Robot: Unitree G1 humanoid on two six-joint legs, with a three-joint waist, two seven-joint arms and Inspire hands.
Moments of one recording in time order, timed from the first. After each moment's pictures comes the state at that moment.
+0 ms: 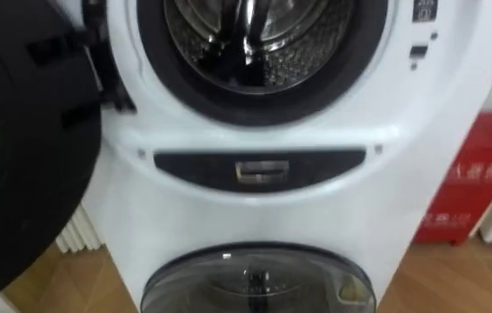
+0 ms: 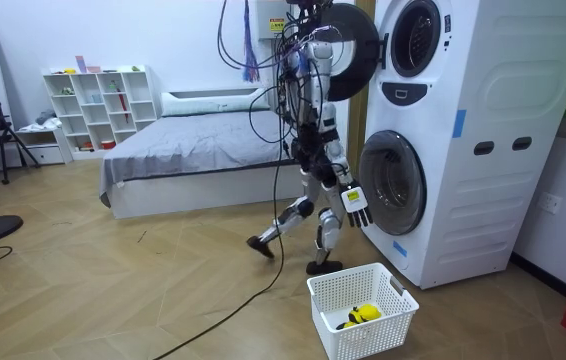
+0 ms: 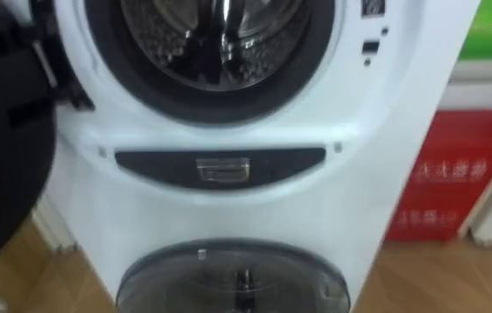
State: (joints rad) left arm 0.10 0.16 0.05 1.08 -0.39 -0.09 -0.06; right arm 0.05 -0.22 -0.03 1.24 0.26 -0.08 -0.01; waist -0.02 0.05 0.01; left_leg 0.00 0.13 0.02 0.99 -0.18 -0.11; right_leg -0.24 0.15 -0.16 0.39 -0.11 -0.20
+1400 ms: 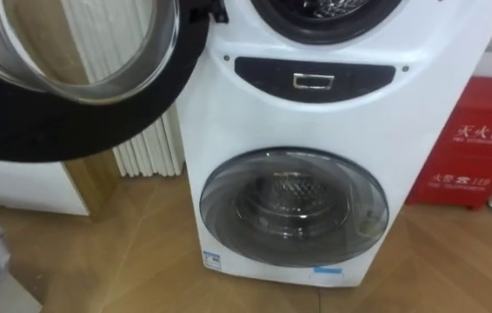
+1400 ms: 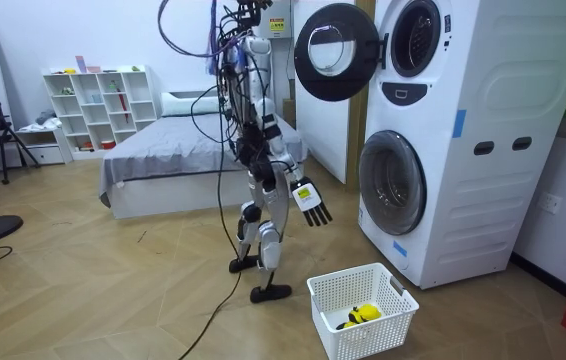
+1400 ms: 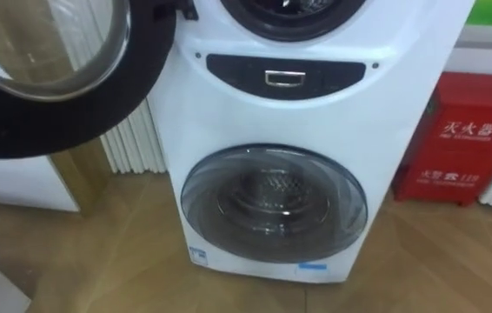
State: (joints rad) left arm 0.13 0.22 0.30 1.12 -0.69 -0.08 -0.08; right arm 0.08 -0.25 -0.14 1.16 0.30 -0.12 -0.01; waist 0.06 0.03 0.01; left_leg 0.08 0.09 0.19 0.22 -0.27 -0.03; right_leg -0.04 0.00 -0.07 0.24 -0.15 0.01
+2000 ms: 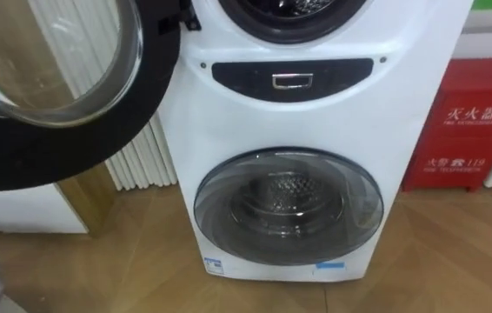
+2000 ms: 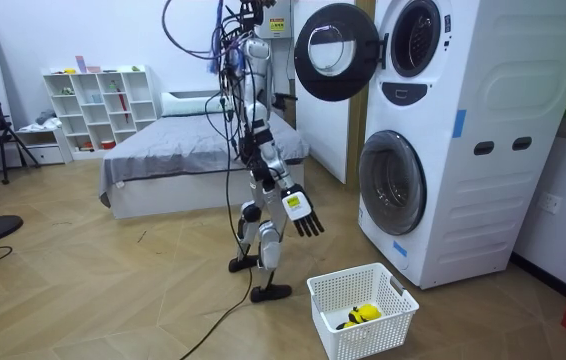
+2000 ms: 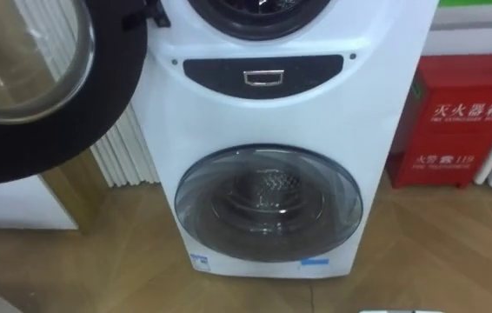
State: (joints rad) left arm -0.15 0.61 0.52 0.84 -0.84 -0.06 0.01; right arm 0.20 -0.29 -0.28 1.07 0.23 -0.11 0.01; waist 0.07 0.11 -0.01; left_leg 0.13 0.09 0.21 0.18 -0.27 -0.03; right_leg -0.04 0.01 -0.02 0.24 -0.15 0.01
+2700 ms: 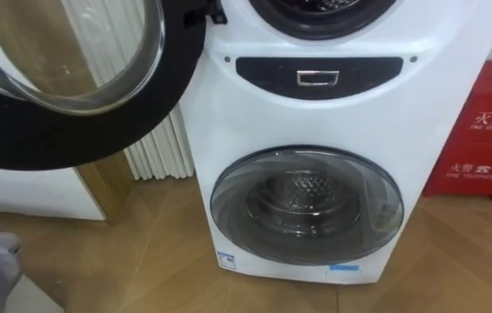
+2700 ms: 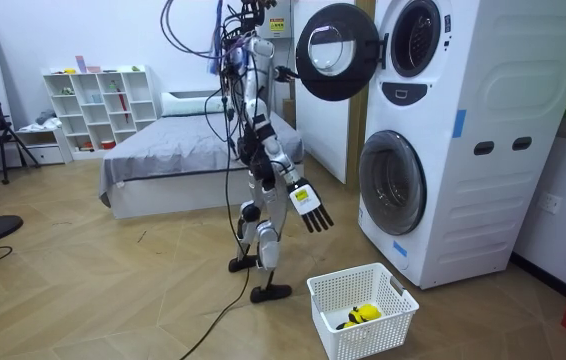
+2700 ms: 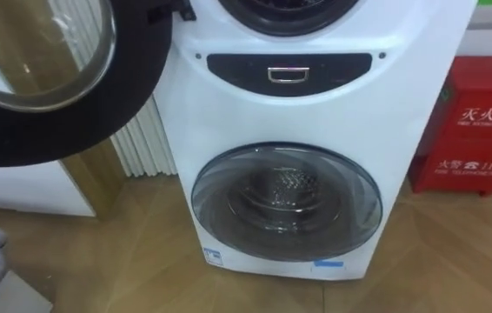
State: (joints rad) left arm -0.30 0.87 0.36 0.45 -0.67 0.23 0.20; right arm 0.30 -0.30 -0.34 0.90 0.18 -0.06 0.02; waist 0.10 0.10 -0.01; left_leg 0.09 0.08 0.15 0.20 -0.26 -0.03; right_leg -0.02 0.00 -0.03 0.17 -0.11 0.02
